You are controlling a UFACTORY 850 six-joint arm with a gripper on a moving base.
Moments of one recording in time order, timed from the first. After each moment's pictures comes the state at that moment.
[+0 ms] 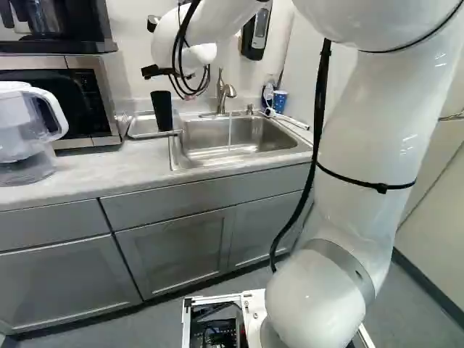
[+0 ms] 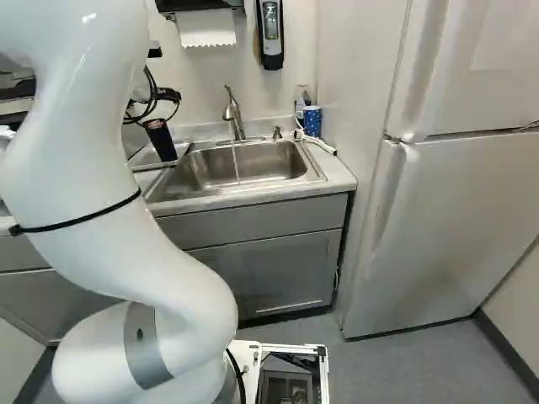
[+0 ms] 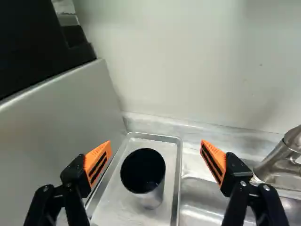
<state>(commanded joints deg) 27.7 -9.4 -70.8 2.4 10.5 0.0</state>
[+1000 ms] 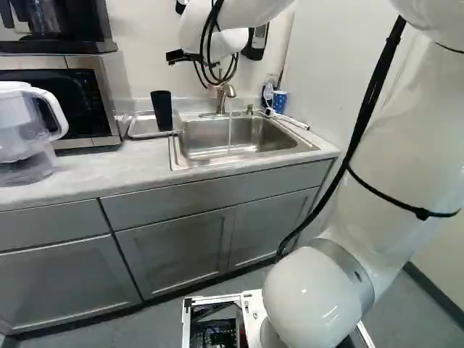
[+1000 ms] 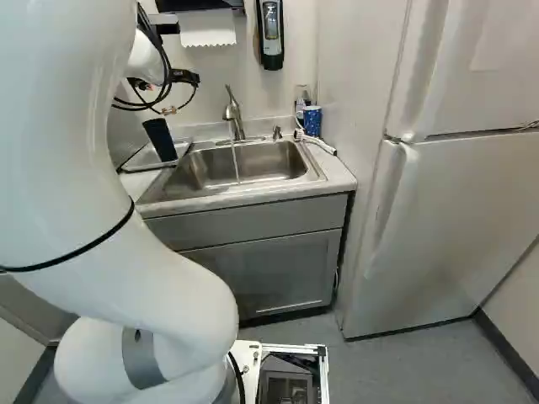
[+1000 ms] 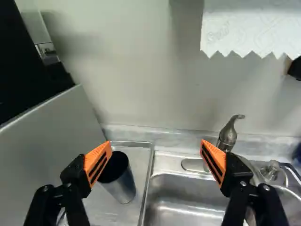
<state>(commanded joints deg) 21.0 0.4 -64.8 2.4 10.5 0.0</state>
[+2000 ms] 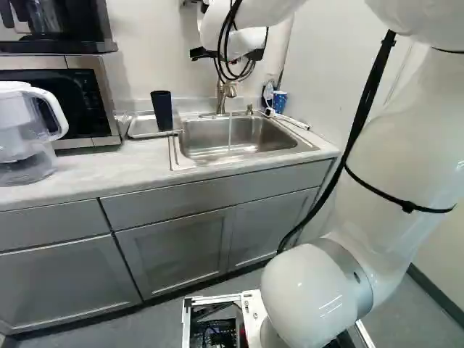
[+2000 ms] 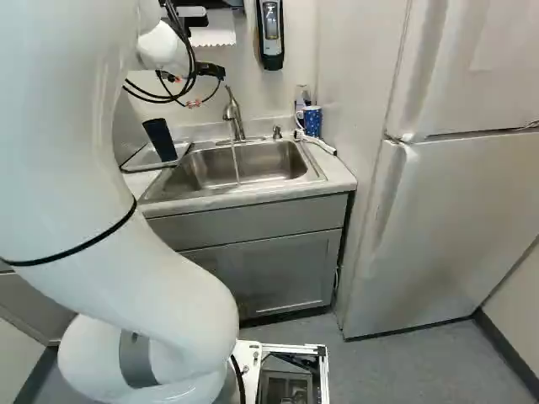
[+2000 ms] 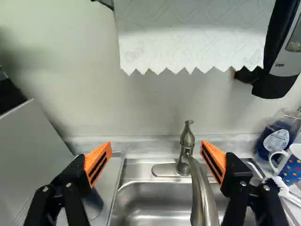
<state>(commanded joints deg) 13.4 -2.3 -69.2 2.4 10.5 0.0</state>
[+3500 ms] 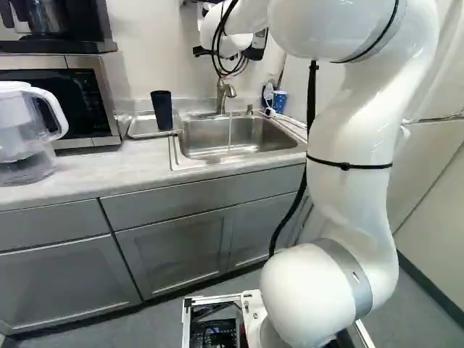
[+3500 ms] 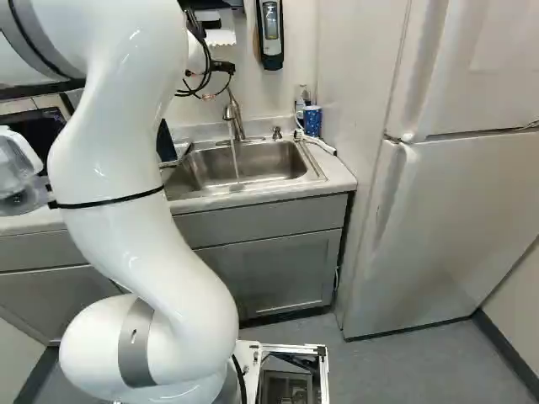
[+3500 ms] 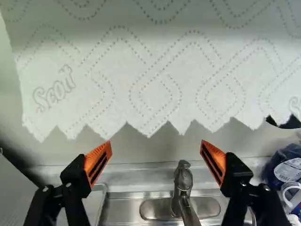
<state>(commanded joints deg) 11.4 -18.6 -87.8 2.4 9.6 0.0</state>
